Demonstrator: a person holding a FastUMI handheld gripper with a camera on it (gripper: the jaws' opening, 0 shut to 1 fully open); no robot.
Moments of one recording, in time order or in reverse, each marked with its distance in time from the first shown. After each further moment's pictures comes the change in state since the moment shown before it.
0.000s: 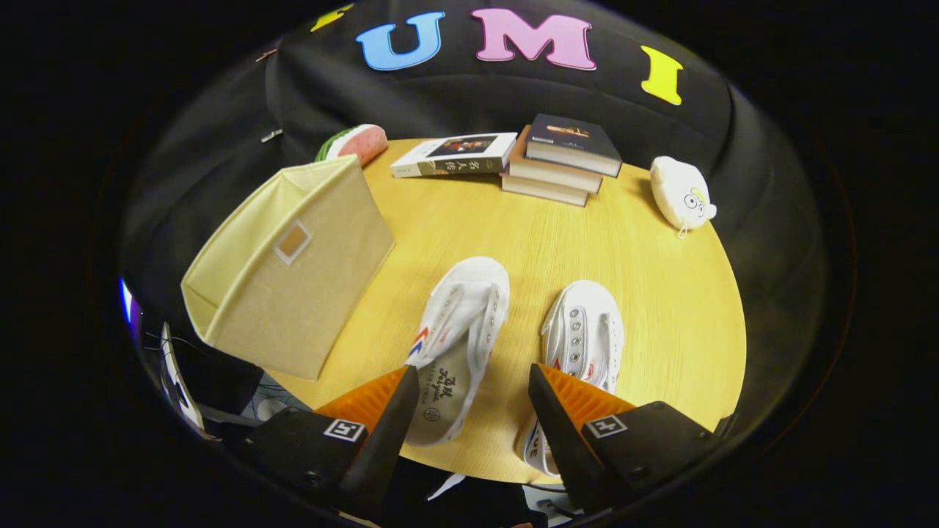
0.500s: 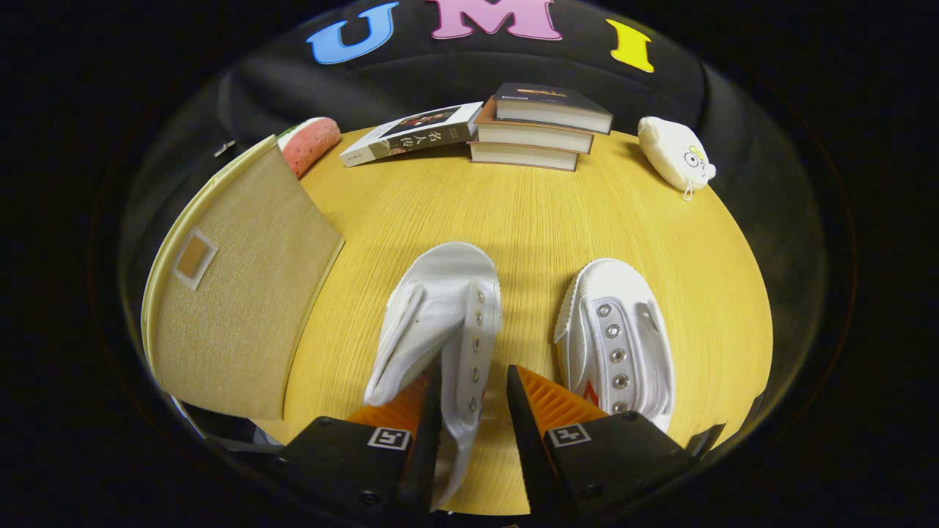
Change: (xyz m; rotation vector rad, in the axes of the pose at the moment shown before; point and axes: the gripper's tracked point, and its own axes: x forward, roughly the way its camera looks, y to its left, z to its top) arm 0.077 0.003 -0.007 0.193 0.058 -0.031
